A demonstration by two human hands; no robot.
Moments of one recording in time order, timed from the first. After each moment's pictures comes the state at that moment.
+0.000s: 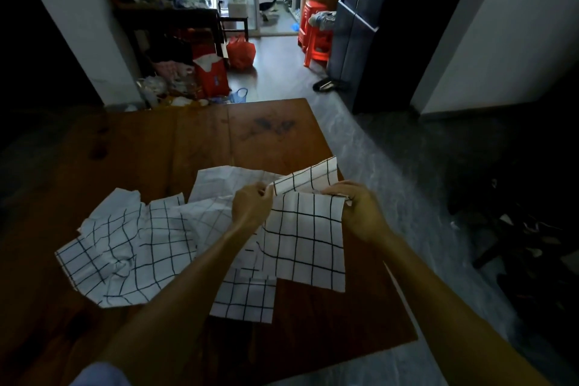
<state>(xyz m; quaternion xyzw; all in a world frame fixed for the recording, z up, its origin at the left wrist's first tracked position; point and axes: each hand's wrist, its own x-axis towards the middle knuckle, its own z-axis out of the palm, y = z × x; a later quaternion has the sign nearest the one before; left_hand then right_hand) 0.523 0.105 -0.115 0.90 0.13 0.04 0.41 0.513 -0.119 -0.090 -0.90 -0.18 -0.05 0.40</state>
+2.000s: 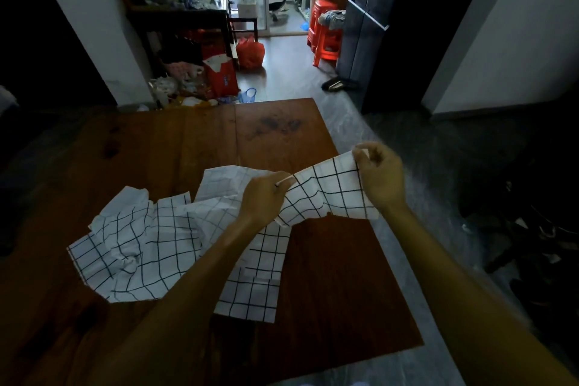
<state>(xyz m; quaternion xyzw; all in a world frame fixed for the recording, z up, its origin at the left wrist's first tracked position) 0.515 0.099 -0.083 0.90 -0.07 0.14 0.42 0.540 -0.115 -0.040 -0.84 0.03 -0.16 0.51</state>
